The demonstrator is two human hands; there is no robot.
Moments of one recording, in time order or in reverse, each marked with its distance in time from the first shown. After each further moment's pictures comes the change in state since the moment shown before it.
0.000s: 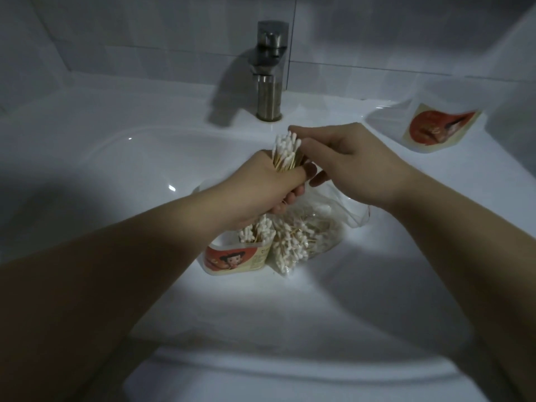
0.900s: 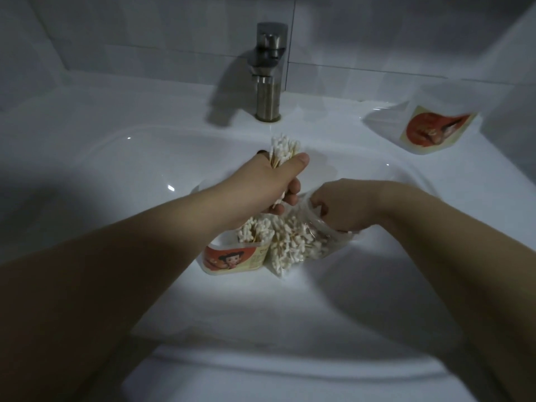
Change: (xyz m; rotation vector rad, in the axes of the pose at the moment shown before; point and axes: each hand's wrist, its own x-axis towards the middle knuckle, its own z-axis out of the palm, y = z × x) left_hand 0.002 -0.001 -0.001 0.039 0.070 -0.044; right_hand 0.001 0.019 0.008 -0.785 -0.664 0.347
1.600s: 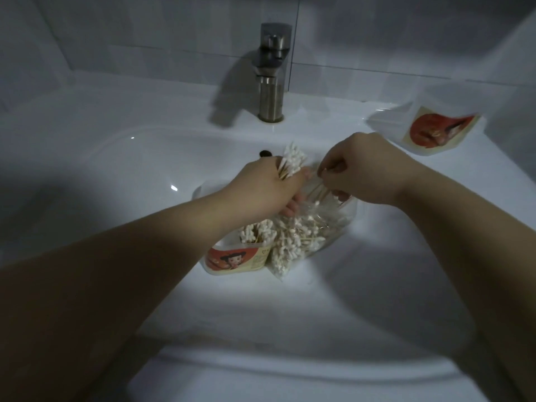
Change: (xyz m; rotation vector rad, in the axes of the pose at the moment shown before) left_hand 0.008 -0.013 -0.003 0.235 -0.028 0.106; right_hand -0.012 0.015 -0.019 0.286 0.566 -0.057
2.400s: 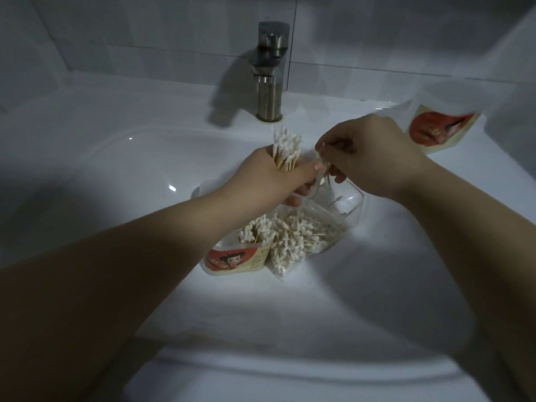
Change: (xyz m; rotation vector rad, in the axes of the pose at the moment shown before) left_hand -0.002 0.009 0.002 -0.226 0.048 0.077; right_hand -0.003 -0.005 -0.008 0.110 0.220 -0.069
